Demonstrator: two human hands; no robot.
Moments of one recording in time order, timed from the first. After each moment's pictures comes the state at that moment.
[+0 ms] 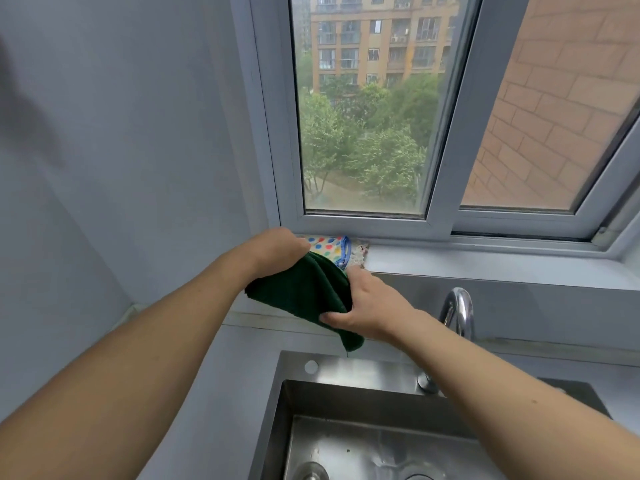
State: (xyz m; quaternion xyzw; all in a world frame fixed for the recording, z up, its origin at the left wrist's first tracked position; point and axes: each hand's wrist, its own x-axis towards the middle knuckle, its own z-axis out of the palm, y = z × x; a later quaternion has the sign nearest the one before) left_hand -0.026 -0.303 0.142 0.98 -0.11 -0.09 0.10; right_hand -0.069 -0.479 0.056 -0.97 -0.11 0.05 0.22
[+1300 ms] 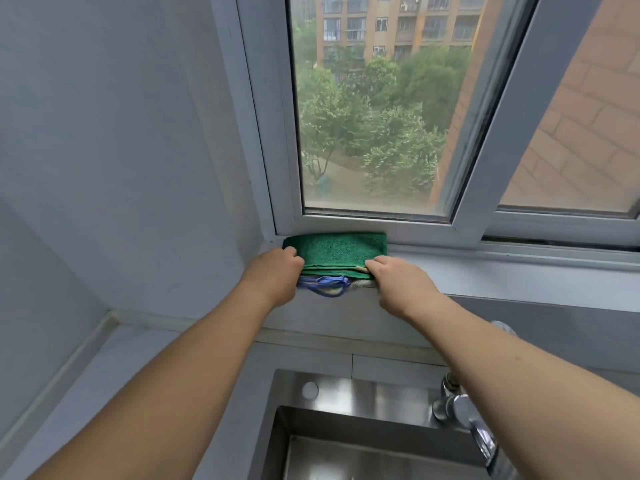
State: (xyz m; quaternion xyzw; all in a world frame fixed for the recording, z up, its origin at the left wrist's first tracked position) left_hand 0.081 -0.291 0.020 0.98 -0.20 0.04 -0.07; right_hand 0.061 -0.522 0.001 -0.99 -0.13 -0.05 0.02
